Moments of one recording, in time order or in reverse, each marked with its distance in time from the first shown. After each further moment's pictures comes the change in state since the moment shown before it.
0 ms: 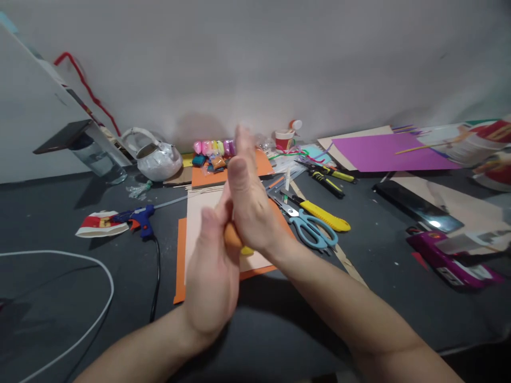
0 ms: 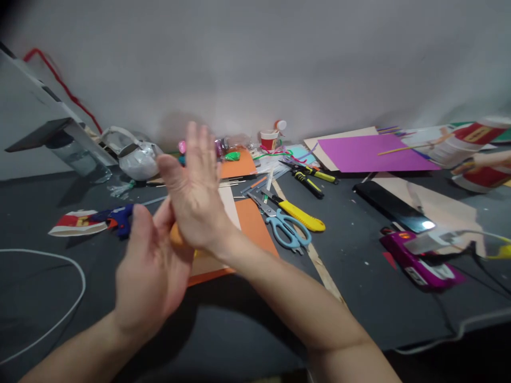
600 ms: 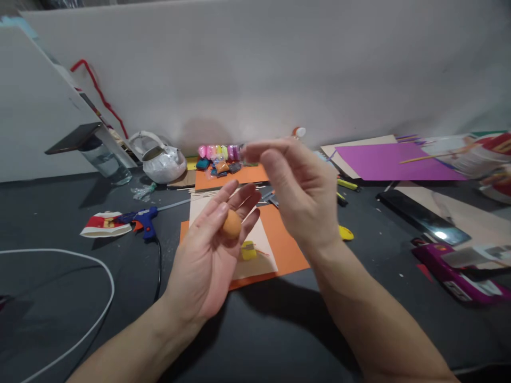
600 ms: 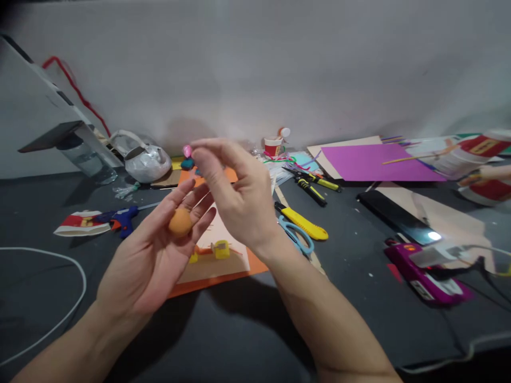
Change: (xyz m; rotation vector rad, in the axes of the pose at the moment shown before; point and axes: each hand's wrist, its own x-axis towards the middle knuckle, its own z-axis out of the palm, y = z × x) left_hand 0.004 0.006 -0.003 -0.169 0.067 -0.165; right_hand 0.021 0.013 -0.046 0.096 0.190 -0.290
